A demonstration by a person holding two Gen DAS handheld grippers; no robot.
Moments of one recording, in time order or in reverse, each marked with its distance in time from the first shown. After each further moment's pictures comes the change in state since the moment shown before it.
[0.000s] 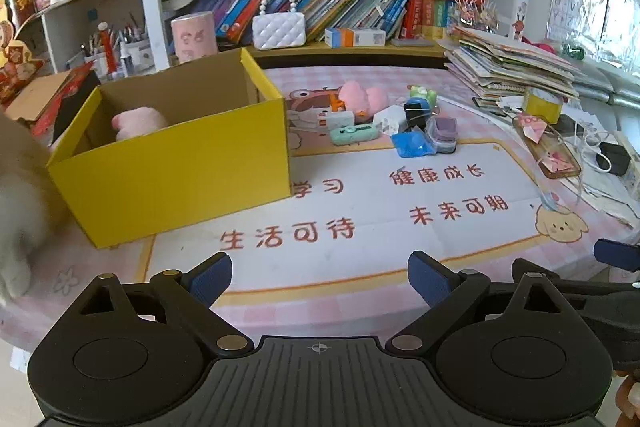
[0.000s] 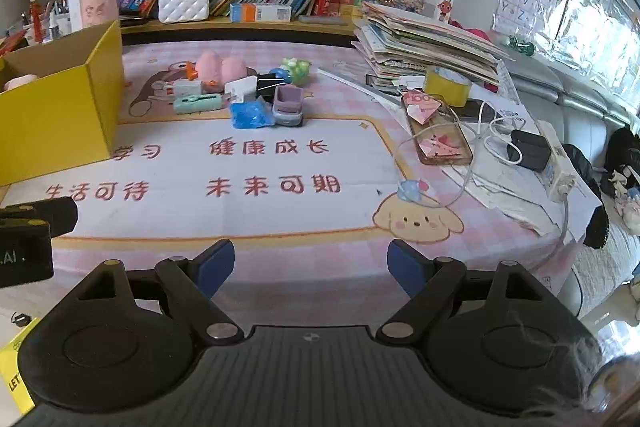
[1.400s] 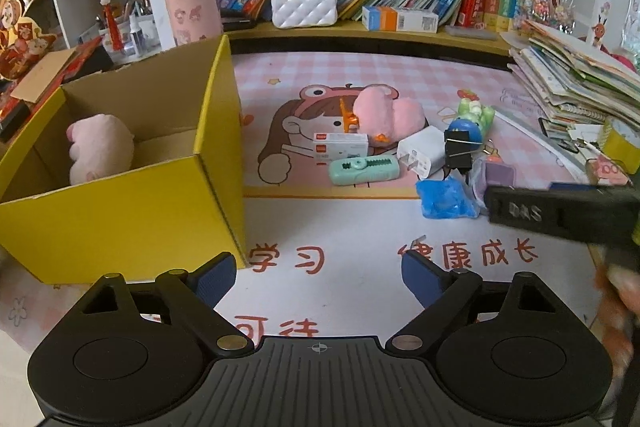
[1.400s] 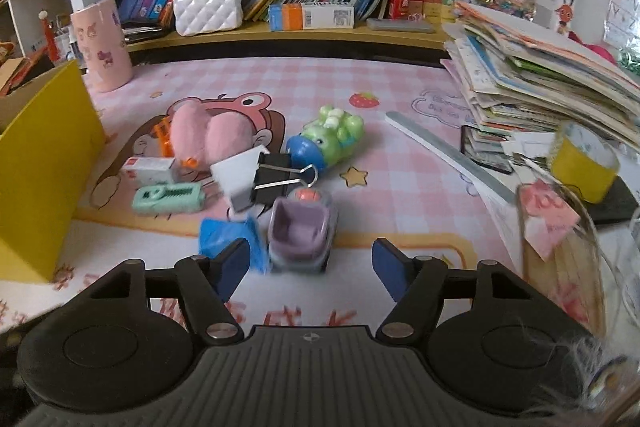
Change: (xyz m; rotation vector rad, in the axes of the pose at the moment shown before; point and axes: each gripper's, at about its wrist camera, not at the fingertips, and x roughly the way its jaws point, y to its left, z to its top) left arm 0.118 -0.051 0.079 -0.117 0.098 0.160; right arm 0.194 -0.032 0.138 -0.063 0.035 0.290
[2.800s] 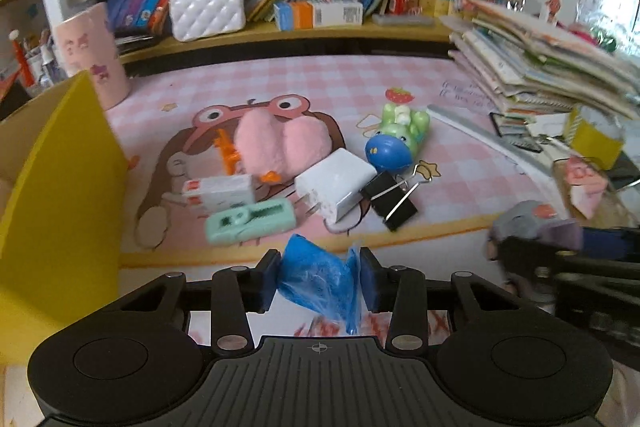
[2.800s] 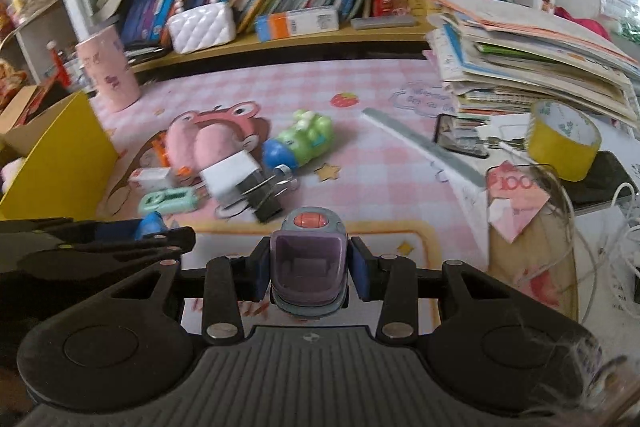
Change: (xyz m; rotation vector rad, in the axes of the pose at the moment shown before) left arm 0.052 -0.059 0.033 0.101 -0.003 -0.146; right arm -0.041 -0.043 -0.009 0.062 0.000 0.089
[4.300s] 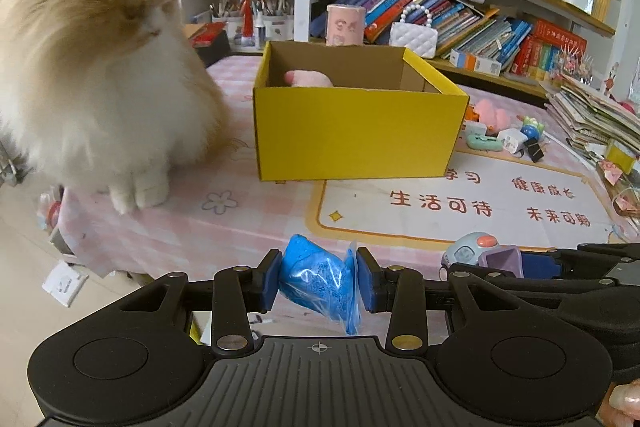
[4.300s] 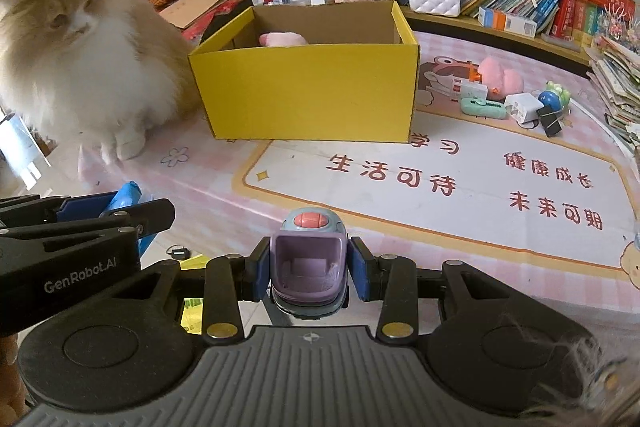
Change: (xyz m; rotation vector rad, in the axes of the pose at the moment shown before) left arm -0.232 0.221 -0.198 -0.218 -0.128 0.163; right arm -0.113 0.290 -0.150 -0.239 0.038 0.194
